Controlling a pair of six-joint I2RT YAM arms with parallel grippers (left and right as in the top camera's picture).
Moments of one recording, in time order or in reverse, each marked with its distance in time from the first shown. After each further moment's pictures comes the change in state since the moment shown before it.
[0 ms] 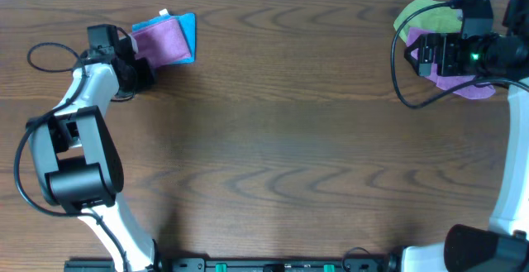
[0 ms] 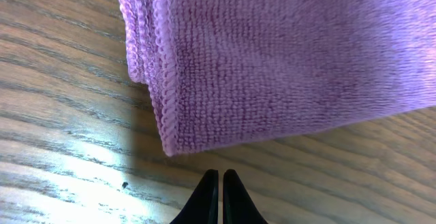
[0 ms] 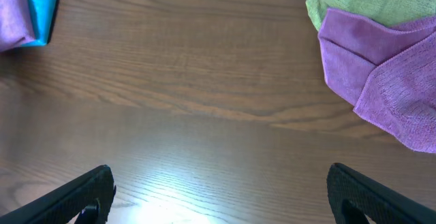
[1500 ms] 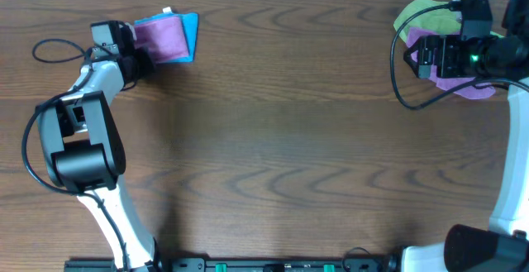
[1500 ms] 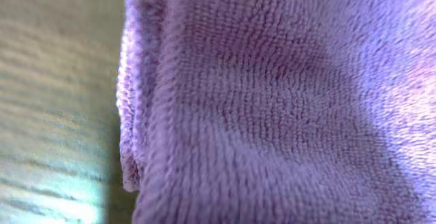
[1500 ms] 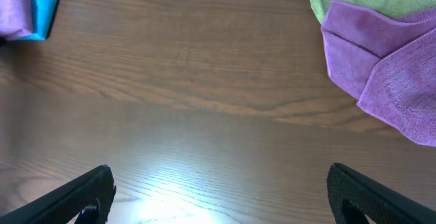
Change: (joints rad) left arm 0.000 0.130 0.071 0.245 -0.014 -0.027; right arm 0.000 0.000 0.000 -0.022 -0.001 0.000
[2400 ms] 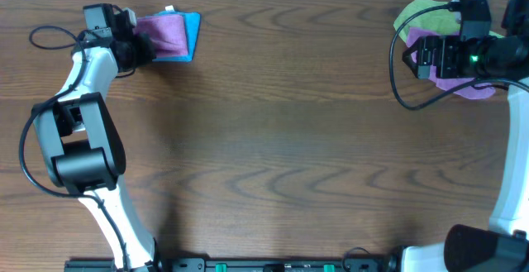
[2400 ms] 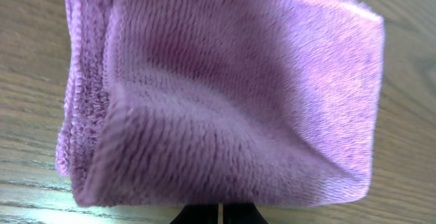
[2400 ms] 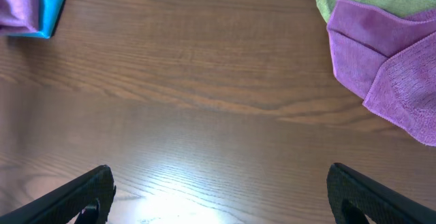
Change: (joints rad) left arm 0.000 -0.006 0.148 -0.175 0.131 0.000; right arm 0.000 0.000 -0.001 -0.004 -0.014 0.000
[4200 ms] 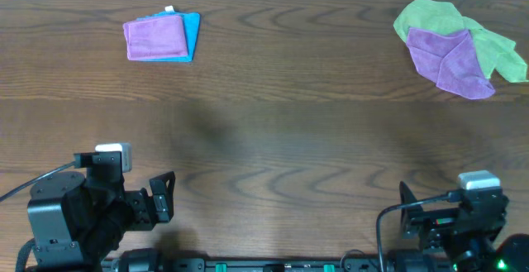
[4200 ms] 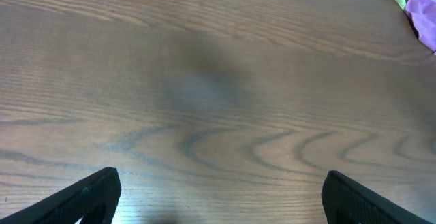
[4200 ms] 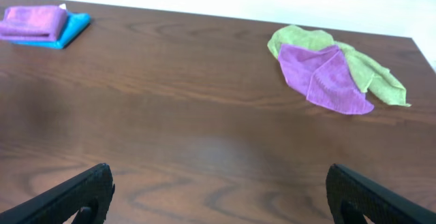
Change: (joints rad) left arm -0.125 -1.548 -0.468 -0.902 -0.072 0.109; right arm 0.230 -1.240 -0.768 0.111 0.301 0.129
